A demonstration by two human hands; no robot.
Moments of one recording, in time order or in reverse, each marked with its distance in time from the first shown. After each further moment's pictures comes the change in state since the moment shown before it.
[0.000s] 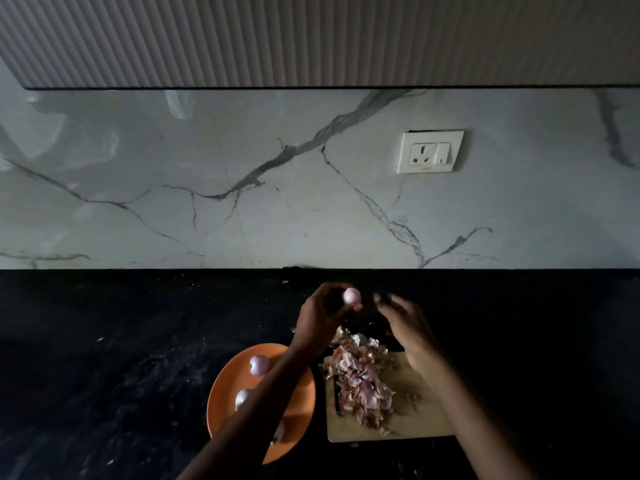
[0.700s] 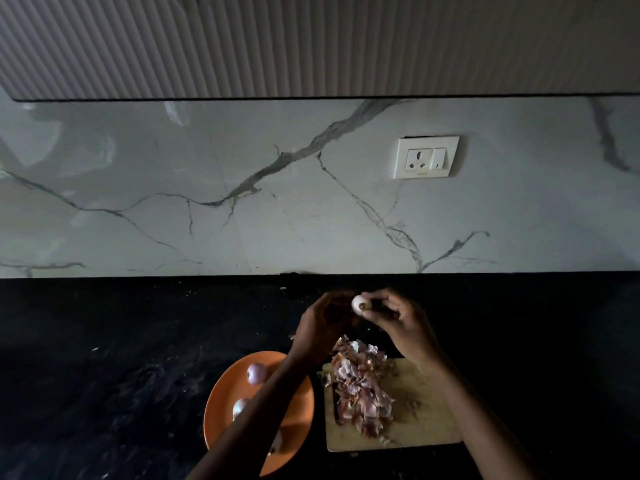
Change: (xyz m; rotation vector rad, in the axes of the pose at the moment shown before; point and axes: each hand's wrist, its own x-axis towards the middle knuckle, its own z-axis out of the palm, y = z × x) left_hand 0.001 -0.006 0.000 0.019 -0.075 0.076; right_hand 0.006 -0.001 -0.013 -0.122 -0.132 -0.356
